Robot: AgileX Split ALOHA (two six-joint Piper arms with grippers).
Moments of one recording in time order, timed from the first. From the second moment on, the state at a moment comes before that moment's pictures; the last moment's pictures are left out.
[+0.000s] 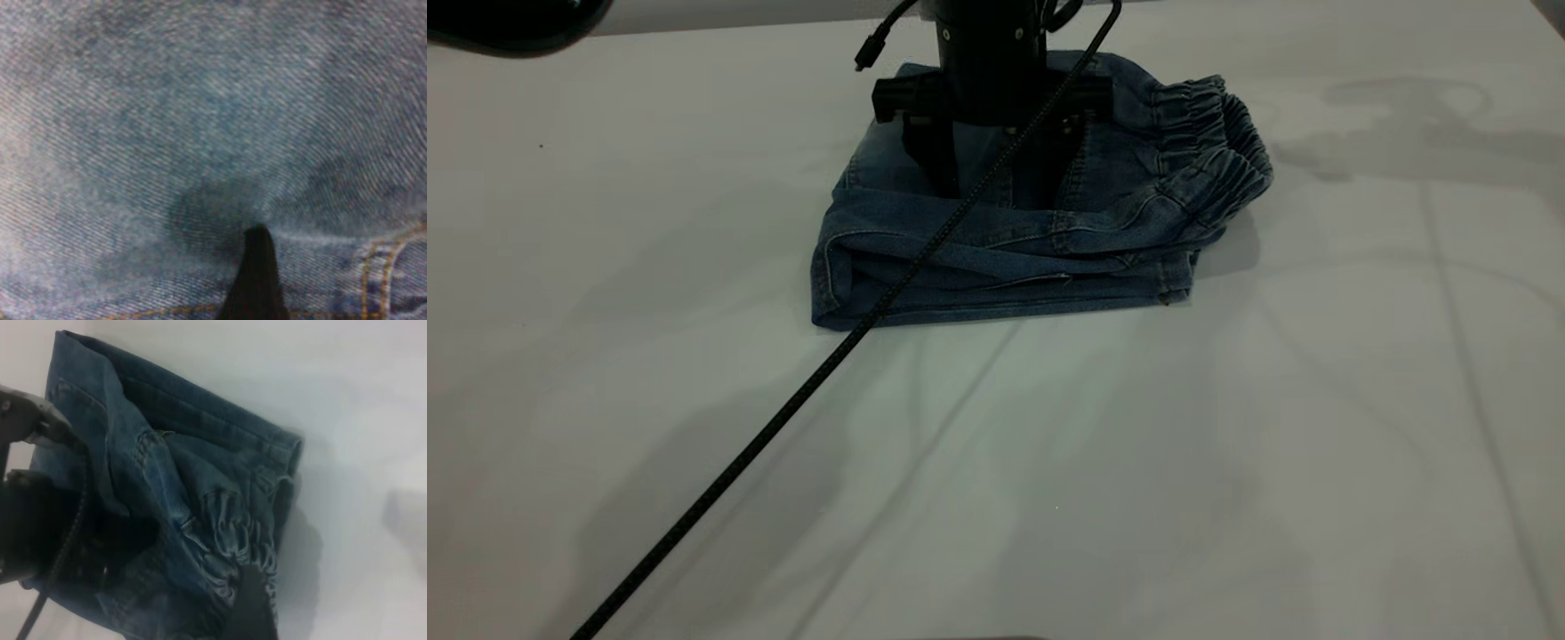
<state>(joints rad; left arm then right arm) -0.58 2.69 -2.36 -0.01 1.14 -0.49 -0.11 2.19 -1.67 0.78 0.97 -0.51</state>
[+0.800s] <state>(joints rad) -0.58 2.30 -2.60 0.12 1.17 -0.02 -0.11 1.67 -1.88 0.72 1.24 -0.42</state>
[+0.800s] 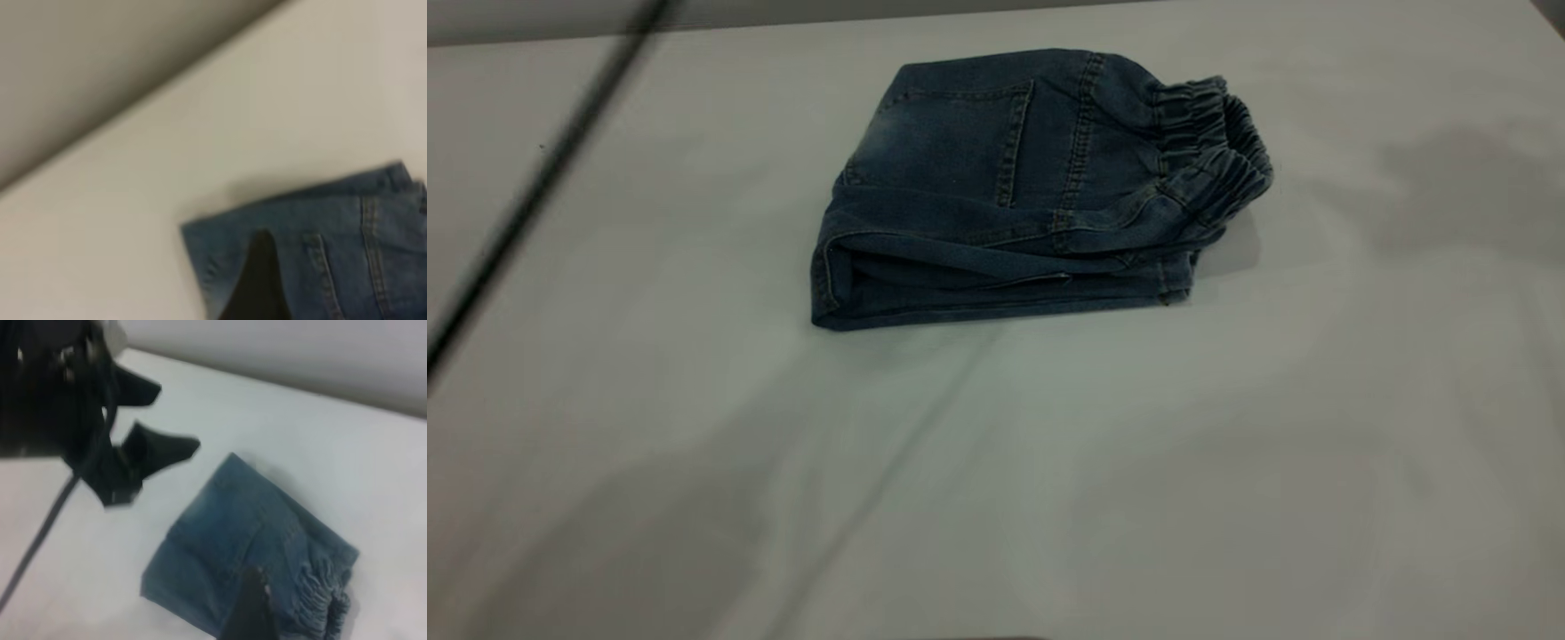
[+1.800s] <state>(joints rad) -0.58 1.01 -1.48 0.13 1.17 -0.04 -0.11 0.72 -1.48 0.48 1.28 -0.16</state>
